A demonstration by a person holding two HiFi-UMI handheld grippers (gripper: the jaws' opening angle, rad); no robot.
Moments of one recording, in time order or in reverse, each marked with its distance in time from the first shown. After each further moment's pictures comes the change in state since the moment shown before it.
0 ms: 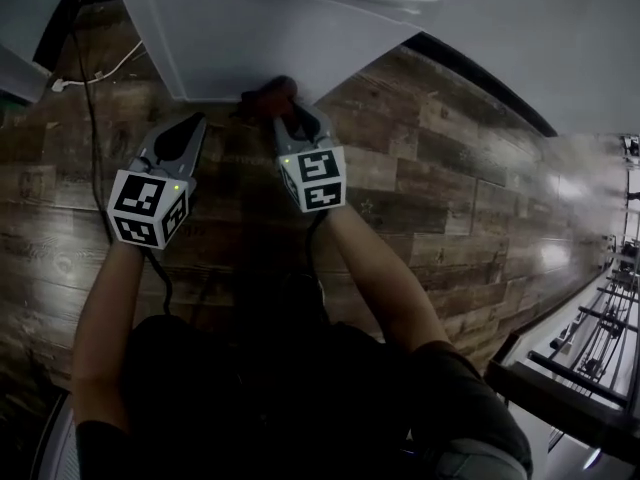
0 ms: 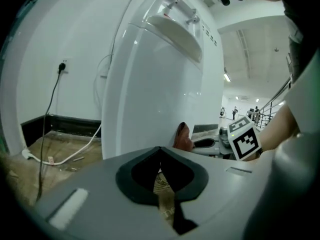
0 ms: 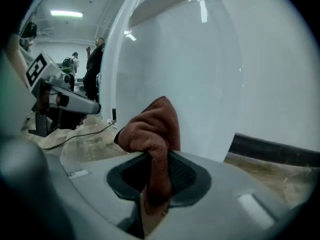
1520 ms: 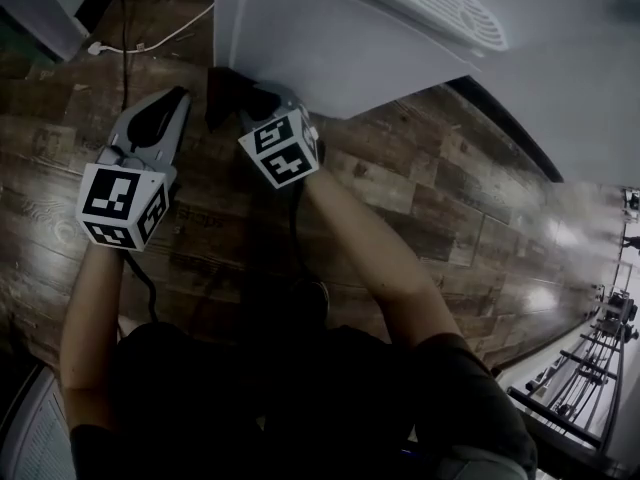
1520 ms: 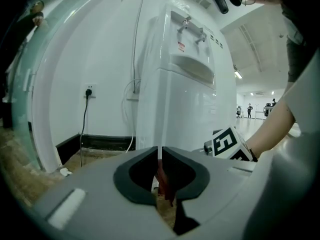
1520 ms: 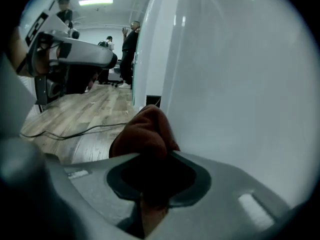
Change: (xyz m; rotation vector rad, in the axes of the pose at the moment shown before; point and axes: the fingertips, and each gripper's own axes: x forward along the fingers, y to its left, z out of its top) left arm -0.076 0.064 0.046 0.052 -0.105 0.202; right arm 0.078 0.130 0.035 -0.306 0.156 0.322
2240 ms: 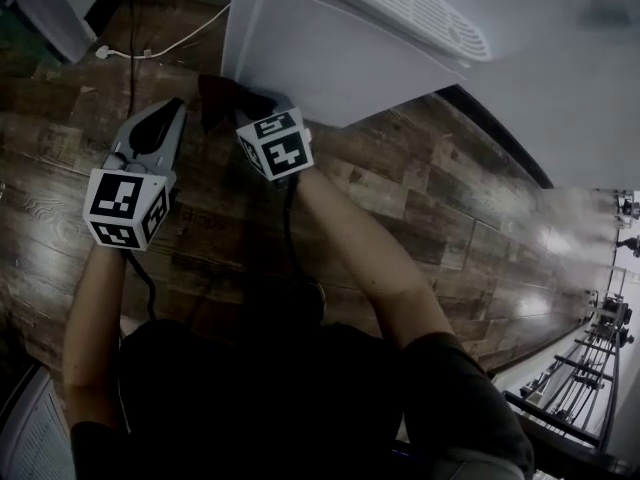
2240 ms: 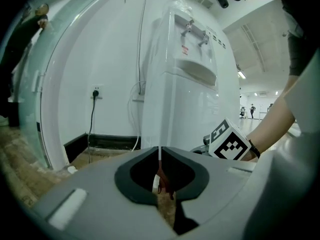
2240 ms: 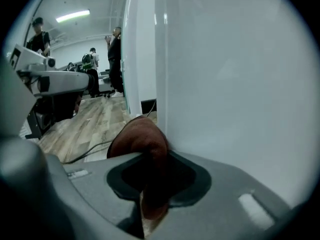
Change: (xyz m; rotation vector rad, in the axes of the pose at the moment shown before) left arm -0.017 0.011 -0.007 -0.016 0.006 0.038; right arm 0.003 0.002 0.015 0.215 0.005 0.017
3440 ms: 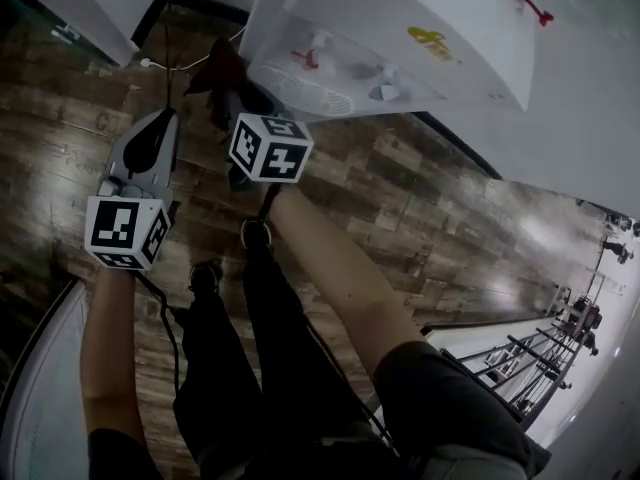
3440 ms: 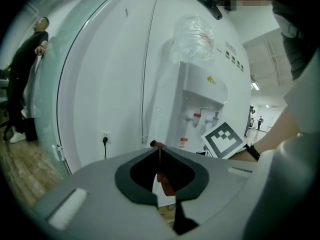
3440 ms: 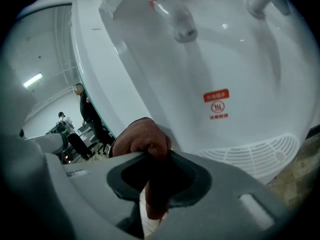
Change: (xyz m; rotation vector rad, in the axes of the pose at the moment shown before) left arm -0.127 -0.034 0.341 -0.112 0.033 0.085; right arm -0.231 0.018 0.301 0.594 -0.170 -0.053
